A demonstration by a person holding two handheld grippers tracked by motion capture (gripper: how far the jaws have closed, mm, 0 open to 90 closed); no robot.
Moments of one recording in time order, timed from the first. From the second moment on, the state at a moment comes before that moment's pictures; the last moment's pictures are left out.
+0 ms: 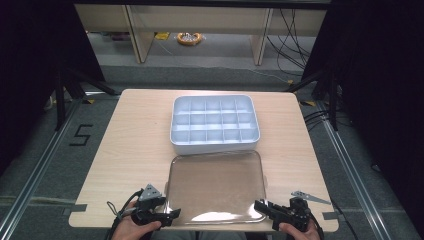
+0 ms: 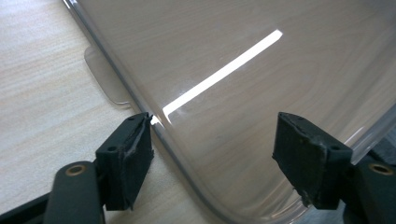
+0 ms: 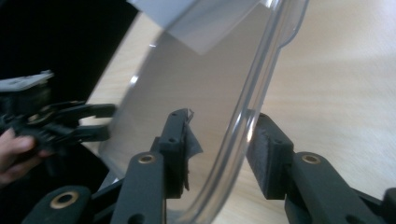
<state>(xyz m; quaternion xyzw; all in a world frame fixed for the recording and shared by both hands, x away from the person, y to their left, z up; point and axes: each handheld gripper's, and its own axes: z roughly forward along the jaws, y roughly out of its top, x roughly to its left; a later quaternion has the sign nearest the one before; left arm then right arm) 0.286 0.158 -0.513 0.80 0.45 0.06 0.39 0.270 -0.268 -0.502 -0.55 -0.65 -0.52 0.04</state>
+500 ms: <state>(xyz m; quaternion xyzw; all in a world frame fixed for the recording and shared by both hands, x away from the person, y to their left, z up) 0.290 0.162 -0.515 0.78 0.47 0.04 0.41 0.260 -0.258 -0.474 -0.44 -0.70 -0.57 -0.03</state>
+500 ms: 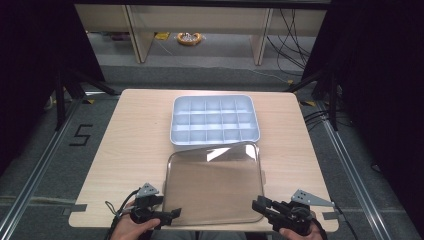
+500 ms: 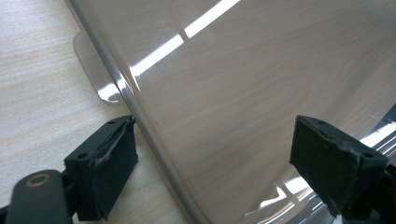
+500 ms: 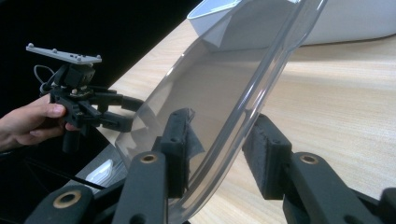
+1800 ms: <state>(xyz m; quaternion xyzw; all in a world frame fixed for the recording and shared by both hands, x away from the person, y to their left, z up) 0.282 0.179 -0.488 0.71 0.49 0.12 0.50 0.264 -0.247 -0.484 -0.50 -0.76 -0.41 -0.08</state>
